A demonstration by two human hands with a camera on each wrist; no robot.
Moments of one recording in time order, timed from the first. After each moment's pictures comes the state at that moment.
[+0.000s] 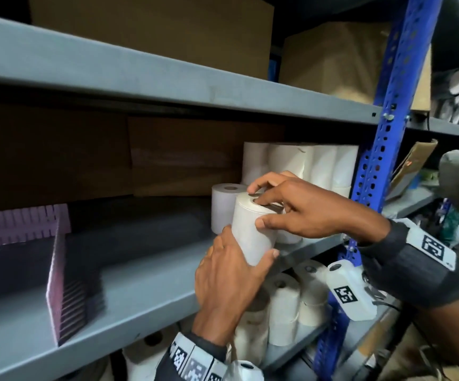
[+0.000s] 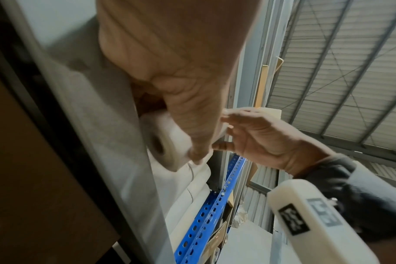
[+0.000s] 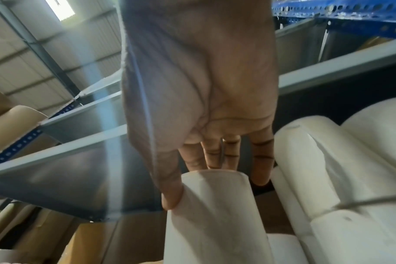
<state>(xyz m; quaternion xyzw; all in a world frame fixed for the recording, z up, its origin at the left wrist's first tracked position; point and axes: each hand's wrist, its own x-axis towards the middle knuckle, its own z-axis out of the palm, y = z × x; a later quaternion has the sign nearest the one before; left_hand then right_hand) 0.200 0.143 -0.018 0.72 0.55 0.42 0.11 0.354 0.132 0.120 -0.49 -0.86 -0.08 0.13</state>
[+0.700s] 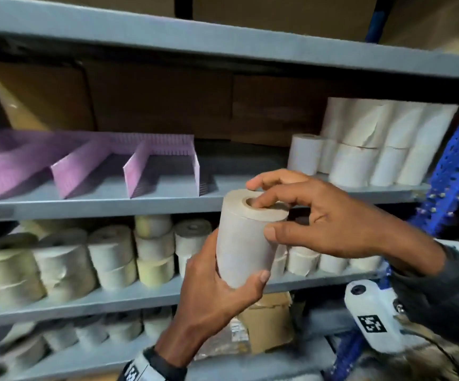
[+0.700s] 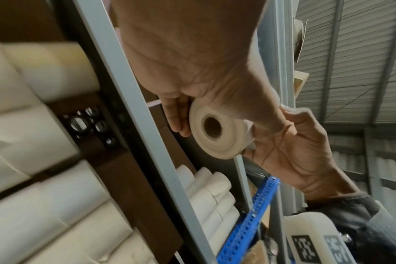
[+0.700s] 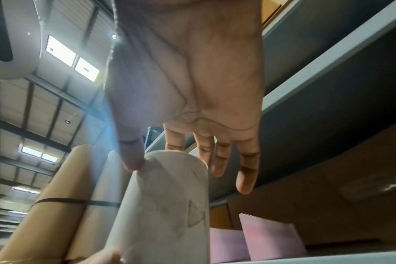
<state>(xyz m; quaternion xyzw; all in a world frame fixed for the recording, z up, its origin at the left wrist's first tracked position) 0.082 -0.107 -0.076 0.61 0.44 0.63 0.20 0.264 -0.057 0.076 -0.28 -0.92 0.19 0.21</state>
